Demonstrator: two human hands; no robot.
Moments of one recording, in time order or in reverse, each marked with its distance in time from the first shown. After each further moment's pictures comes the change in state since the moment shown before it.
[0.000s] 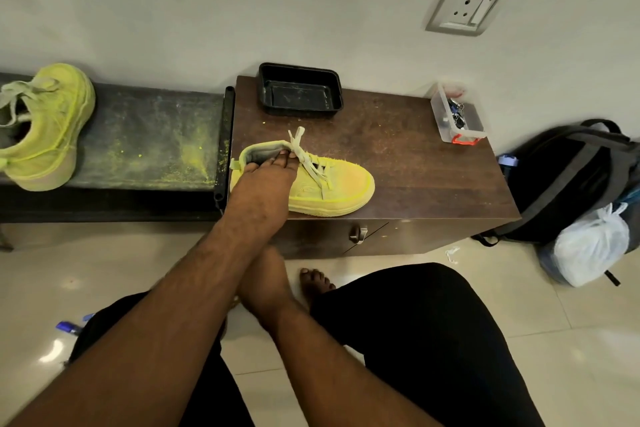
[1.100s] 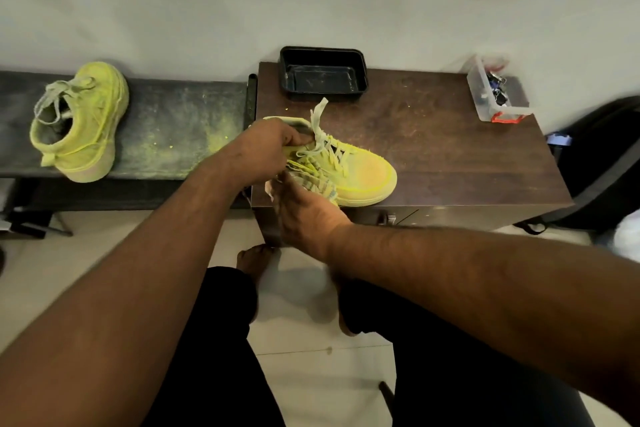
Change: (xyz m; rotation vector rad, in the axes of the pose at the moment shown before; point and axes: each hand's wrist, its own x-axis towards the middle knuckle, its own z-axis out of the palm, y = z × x) left_hand 0.018 -0.038 -0.034 -0.446 0.005 -0.019; right_hand 0.049 -0.020 -0.057 -2.249 -0.163 -0.989
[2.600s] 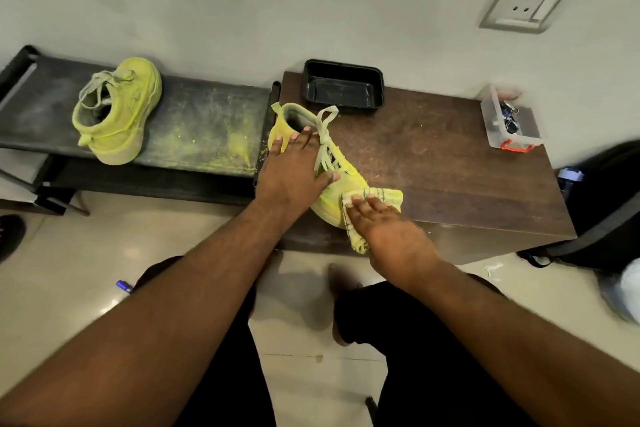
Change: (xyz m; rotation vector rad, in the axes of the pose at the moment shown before) left_hand -0.015 0.008 0.054 0.317 0.199 -0.077; right_hand -0.103 0.026 0.026 1.044 -0.050 0.350
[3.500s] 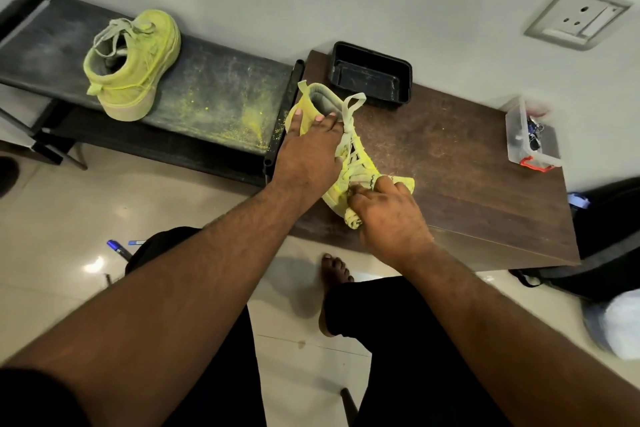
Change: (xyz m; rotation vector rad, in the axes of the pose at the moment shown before) left_hand 0.005 0.000 0.006 0.119 0.105 0.001; right_hand 0.030 -0.007 -0.002 -0.178 0.240 -0.041
